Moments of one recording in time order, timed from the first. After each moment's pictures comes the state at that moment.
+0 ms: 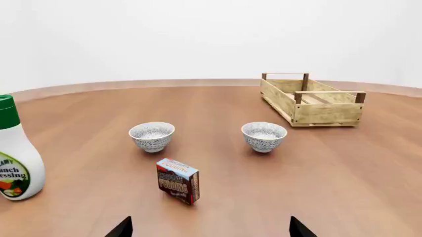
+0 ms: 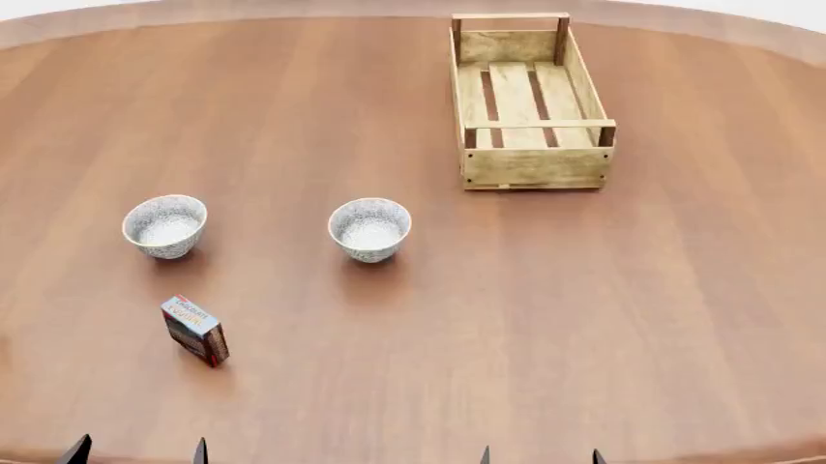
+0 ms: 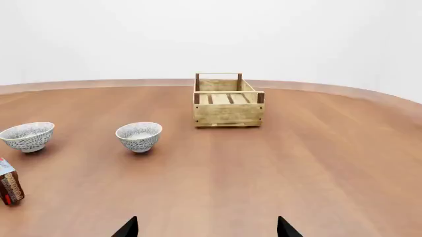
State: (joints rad) left arm 0.00 0.00 0.00 0.00 0.00 0.00 0.00; right arm 0.00 0.00 0.00 0.00 0.00 0.00 0.00
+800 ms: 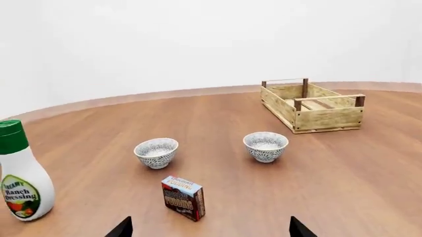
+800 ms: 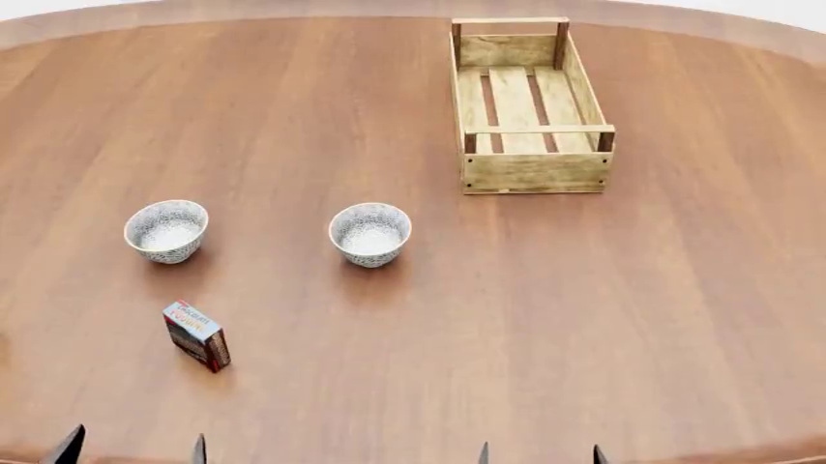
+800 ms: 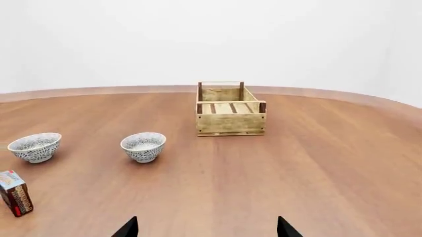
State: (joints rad) left arm 0.01 -0.08 0.10 0.08 -0.01 -0.03 -0.10; right arm -0.02 0.08 -0.09 -0.06 0.08 0.01 0.08
